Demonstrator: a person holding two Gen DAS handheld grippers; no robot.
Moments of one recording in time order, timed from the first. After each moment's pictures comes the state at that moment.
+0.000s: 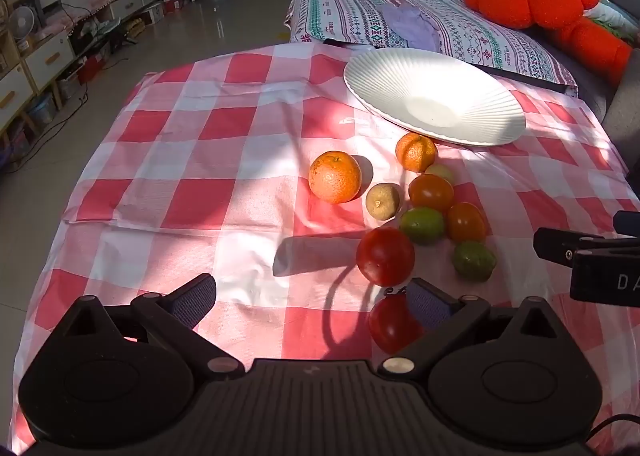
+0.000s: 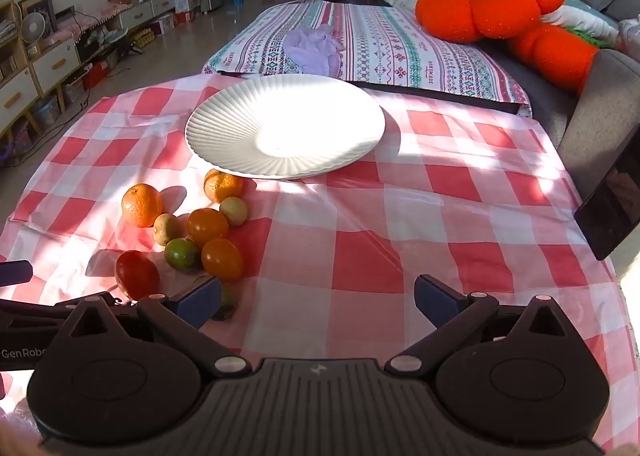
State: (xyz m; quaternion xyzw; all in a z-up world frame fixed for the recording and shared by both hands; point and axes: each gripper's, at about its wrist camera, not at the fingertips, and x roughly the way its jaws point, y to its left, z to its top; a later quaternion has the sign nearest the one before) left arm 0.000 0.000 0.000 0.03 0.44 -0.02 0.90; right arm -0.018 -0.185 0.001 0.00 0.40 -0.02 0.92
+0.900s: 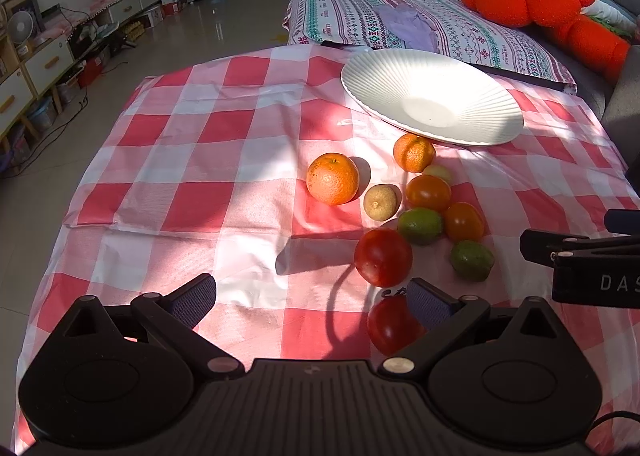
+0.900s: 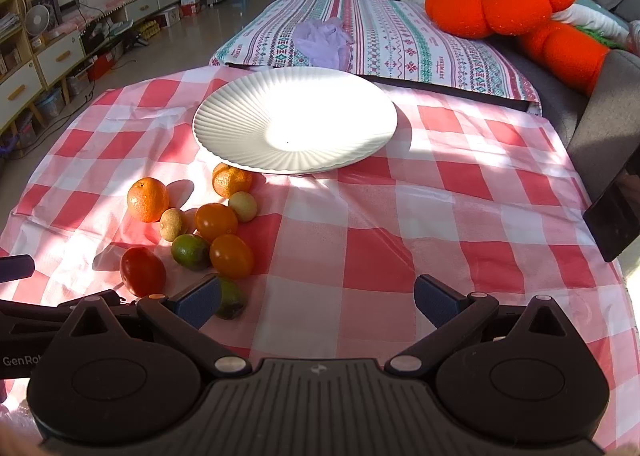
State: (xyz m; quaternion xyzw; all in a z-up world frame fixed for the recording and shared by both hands) left arm 0.000 -0.002 0.001 0.04 0.44 -0.02 0.90; right arm -0.015 -0.177 -0.004 0.00 0.41 -0.02 0.91
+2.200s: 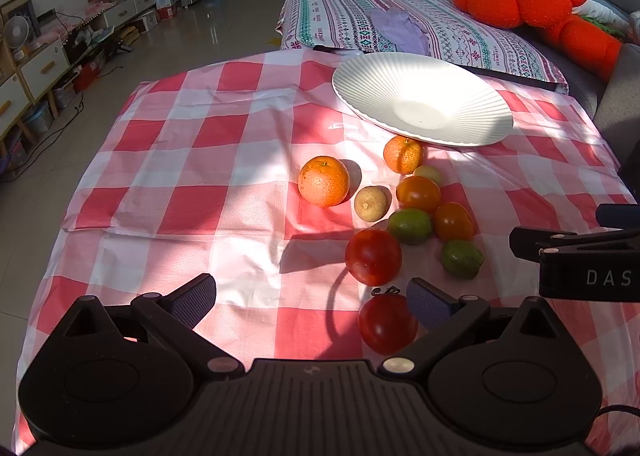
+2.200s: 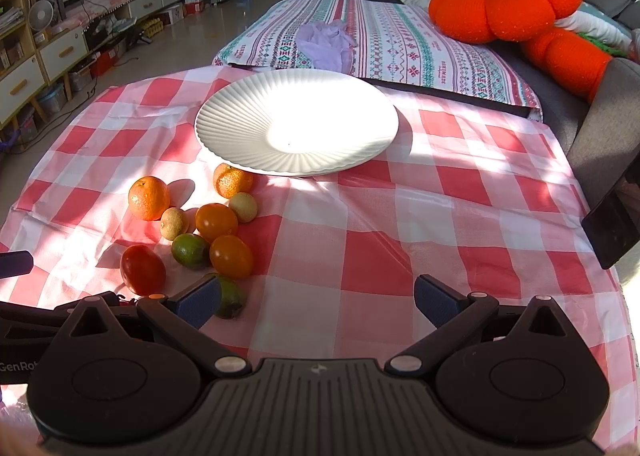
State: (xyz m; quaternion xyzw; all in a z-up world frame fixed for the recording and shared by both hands) left arm -0.004 -0.004 0.004 0.04 0.44 -0.03 0.90; right arm -0.015 -0.178 -0.002 -0.01 0.41 -0.02 0.91
